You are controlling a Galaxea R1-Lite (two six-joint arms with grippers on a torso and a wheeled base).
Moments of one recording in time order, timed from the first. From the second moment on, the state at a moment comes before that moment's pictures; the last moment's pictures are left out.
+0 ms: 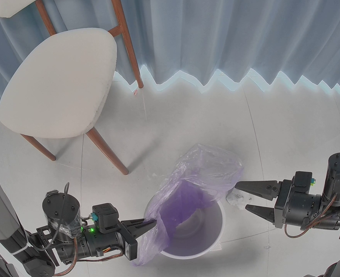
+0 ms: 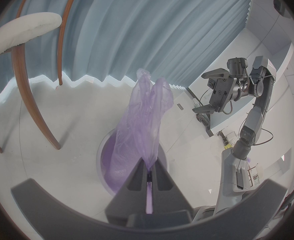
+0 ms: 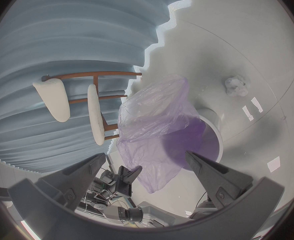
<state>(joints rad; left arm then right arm) -0.69 1.82 -0.16 -1.36 -0.22 -0.09 0.67 1.42 -0.36 -0.71 0.18 1.10</state>
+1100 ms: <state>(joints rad) -0.73 1.83 -0.15 -1.36 -0.22 -0.09 0.52 1.66 -0.55 -0.62 0.19 1.19</state>
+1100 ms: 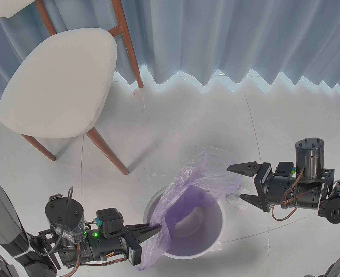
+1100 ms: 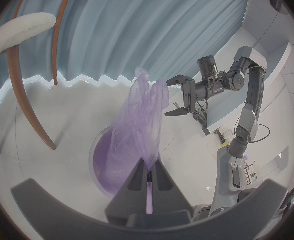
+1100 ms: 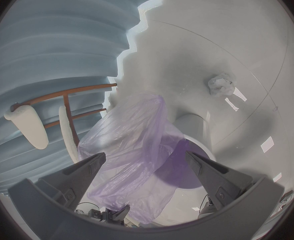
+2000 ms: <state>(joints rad) -0.75 1.84 -0.15 -1.39 -0.21 -0.09 0.58 1.83 -0.60 -0.68 0.21 1.21</state>
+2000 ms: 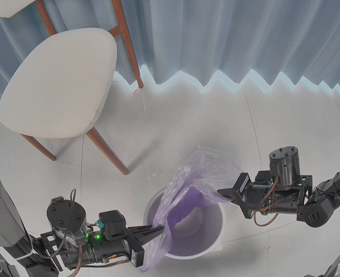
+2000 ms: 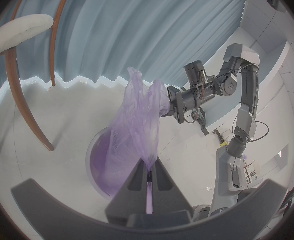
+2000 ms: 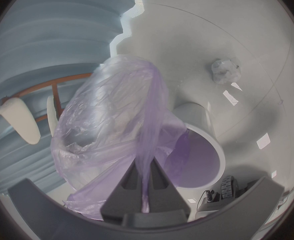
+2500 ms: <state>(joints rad) -0.75 1.85 -0.15 -1.39 -0.18 -0.09 0.62 1.77 -0.56 -0.66 0.29 0.95</state>
